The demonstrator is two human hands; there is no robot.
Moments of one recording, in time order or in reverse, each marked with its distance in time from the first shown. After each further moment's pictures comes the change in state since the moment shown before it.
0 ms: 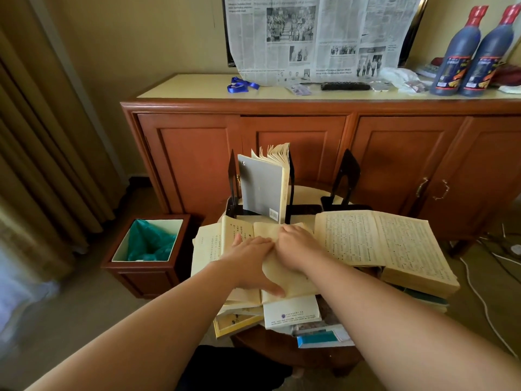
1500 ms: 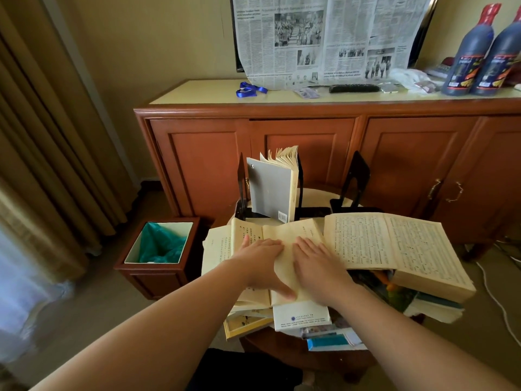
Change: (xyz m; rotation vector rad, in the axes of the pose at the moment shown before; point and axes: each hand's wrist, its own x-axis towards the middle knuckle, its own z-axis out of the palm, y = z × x) left_hand -0.007 0.012 -0.012 0.054 -0.067 -0.039; right_hand -0.045 0.024 0.032 -0.058 0.032 -0.111
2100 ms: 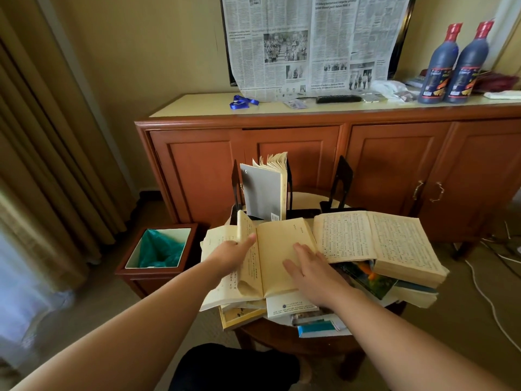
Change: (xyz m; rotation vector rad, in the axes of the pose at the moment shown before) left_hand -0.044 -0.011 -0.008 -0.908 0.176 -0.516; right_hand -0.050 -0.014 -0.018 0.512 0.005 0.177
